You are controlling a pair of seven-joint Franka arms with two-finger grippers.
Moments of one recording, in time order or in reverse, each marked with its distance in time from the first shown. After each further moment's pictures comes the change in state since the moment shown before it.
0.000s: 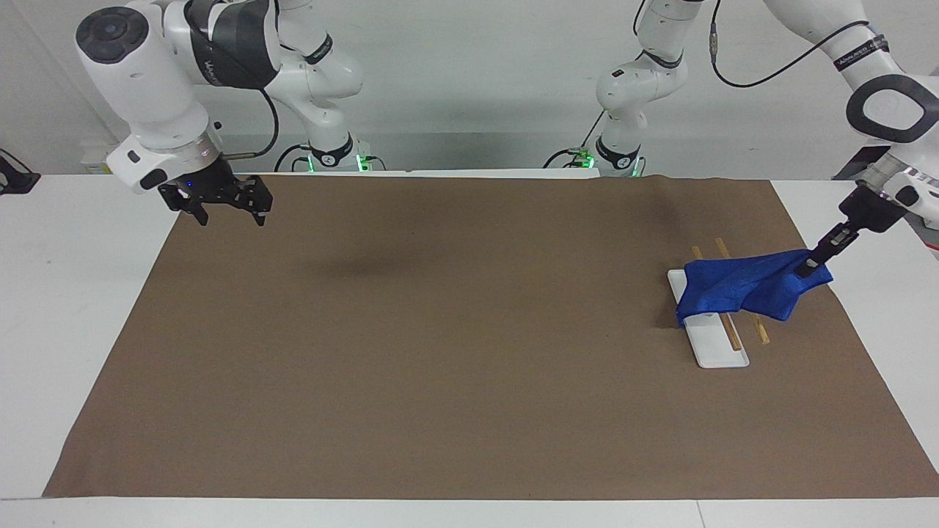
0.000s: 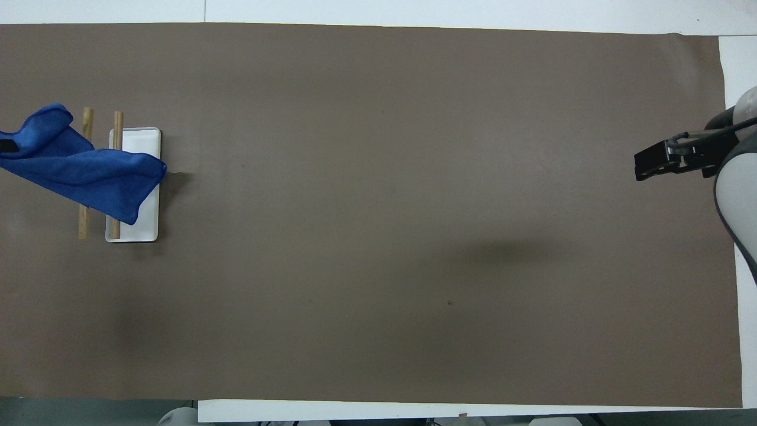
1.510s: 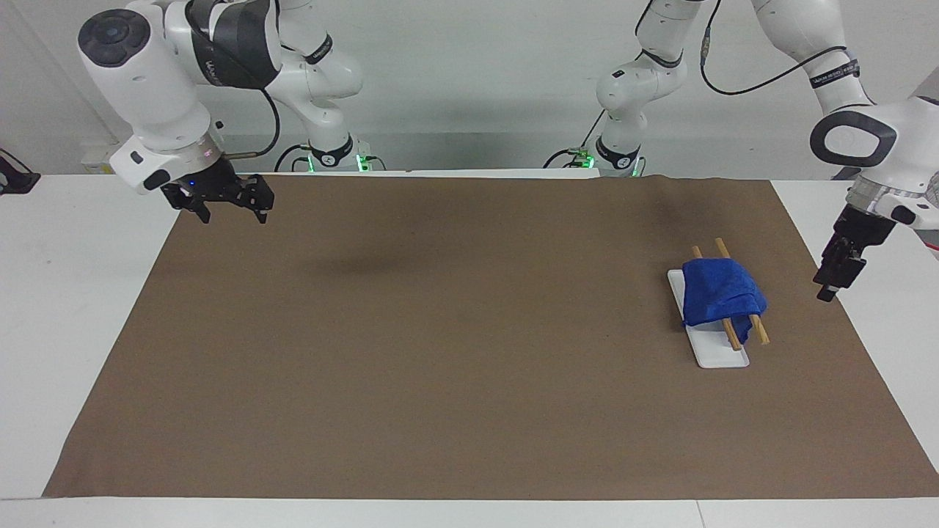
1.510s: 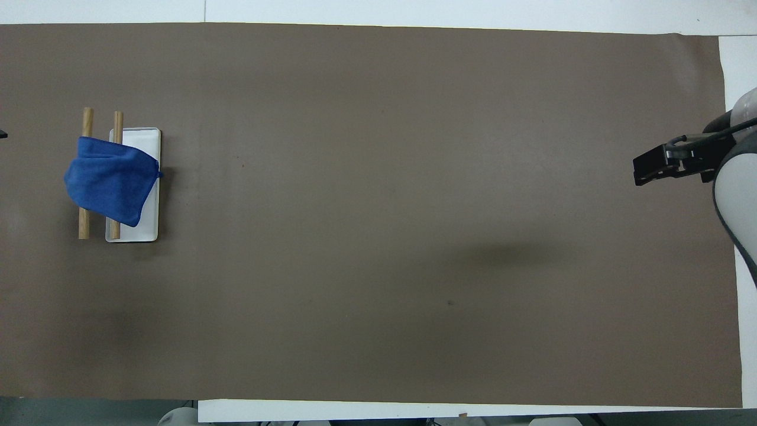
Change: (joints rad) left arm 0.033 -0.002 -0.001 -0.142 0.095 0.309 -0.235; right arm 0.000 0.000 0.001 0.000 0.000 -0.022 0.000
